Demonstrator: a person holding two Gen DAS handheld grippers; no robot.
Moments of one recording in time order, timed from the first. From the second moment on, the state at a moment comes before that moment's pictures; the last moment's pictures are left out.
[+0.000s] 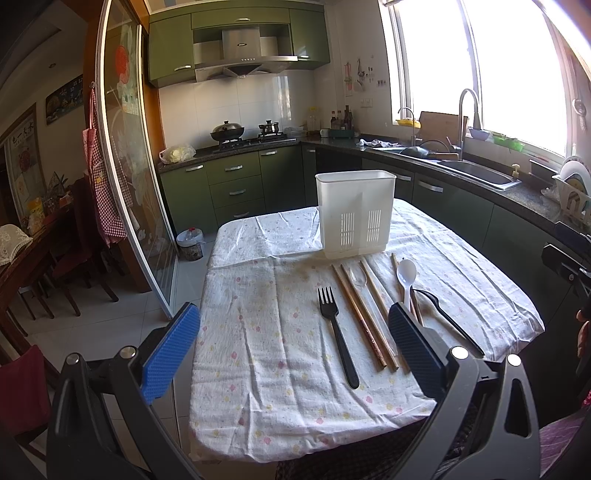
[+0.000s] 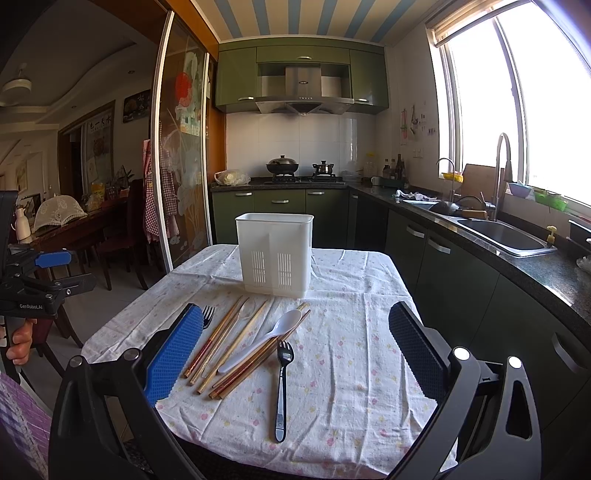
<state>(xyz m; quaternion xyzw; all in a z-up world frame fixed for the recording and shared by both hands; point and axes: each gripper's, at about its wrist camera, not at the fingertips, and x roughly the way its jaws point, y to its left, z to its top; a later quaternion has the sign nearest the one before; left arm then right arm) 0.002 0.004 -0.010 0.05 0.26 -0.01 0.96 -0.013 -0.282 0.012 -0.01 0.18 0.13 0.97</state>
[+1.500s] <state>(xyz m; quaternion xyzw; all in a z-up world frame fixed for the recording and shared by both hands) 0.171 -0.009 -0.095 -0.06 0.55 -0.07 0.83 0.068 -0.256 -0.007 -0.02 0.33 0.18 0.92</state>
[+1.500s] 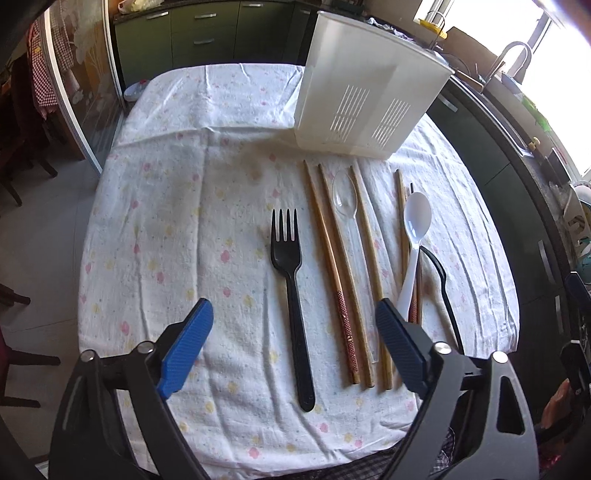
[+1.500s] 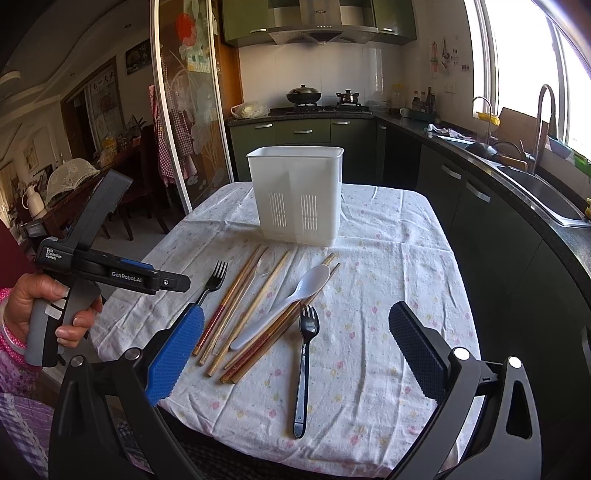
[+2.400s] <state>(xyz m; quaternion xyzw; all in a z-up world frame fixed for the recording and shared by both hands) 0.220 -0.049 -0.137 -0.01 0.61 -0.02 0.79 0.076 -0.262 -0.013 -0.03 0.35 0.18 0.92</state>
